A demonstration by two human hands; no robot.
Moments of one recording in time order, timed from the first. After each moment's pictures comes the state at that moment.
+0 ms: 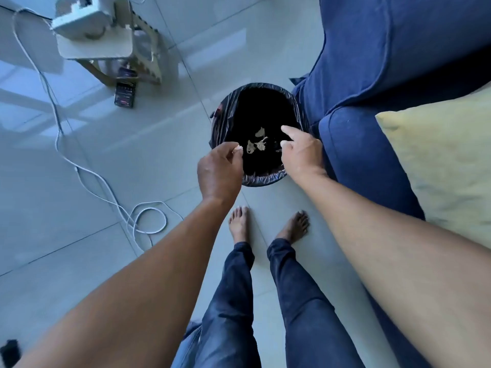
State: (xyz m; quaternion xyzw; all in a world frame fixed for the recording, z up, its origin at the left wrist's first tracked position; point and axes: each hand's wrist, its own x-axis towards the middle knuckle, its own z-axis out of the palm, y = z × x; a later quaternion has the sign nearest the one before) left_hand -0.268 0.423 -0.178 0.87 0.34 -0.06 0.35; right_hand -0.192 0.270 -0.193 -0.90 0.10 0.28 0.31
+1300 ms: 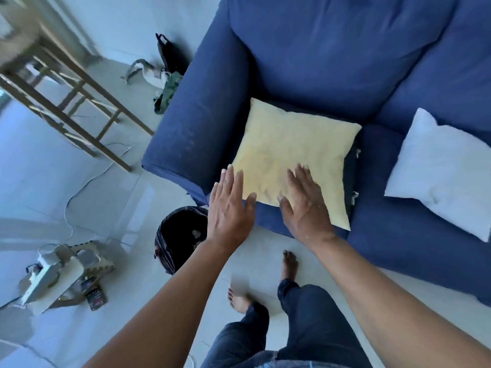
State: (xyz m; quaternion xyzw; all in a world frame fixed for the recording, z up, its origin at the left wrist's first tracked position) left_hand -0.234 0.208 0.077 0.92 -0.28 -0.12 0.25; right_hand -0.334 0.056 0.082 -0.93 0.25 -0.02 0.25
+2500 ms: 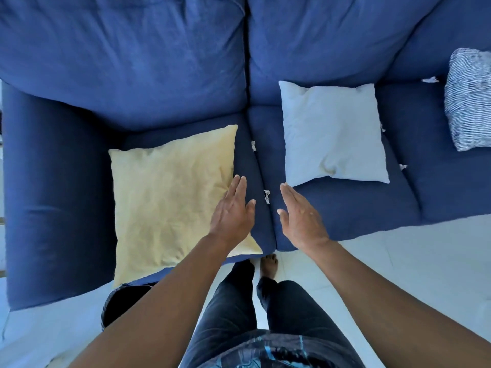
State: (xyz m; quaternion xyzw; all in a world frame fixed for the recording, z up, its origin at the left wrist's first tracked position) left_hand -0.304 -0.131 0.036 0.81 -0.48 -0.32 0.14; right_hand -0.477 -0.199 0.022 -0.82 0.49 0.05 0.28
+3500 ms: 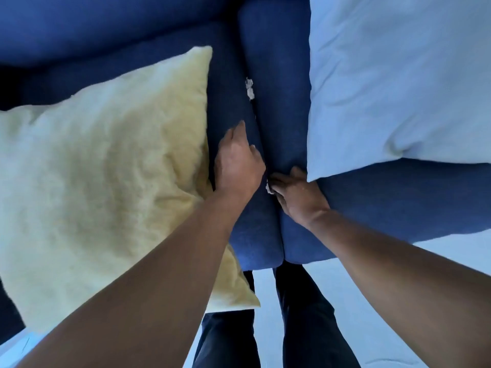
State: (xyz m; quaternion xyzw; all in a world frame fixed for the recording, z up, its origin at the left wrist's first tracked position) left_hand -0.297 -0.274 -0.191 0.86 -0.37 -0.31 0.16; right_hand -0.463 -0.287 -0.251 -0.90 0.29 0.21 0.24
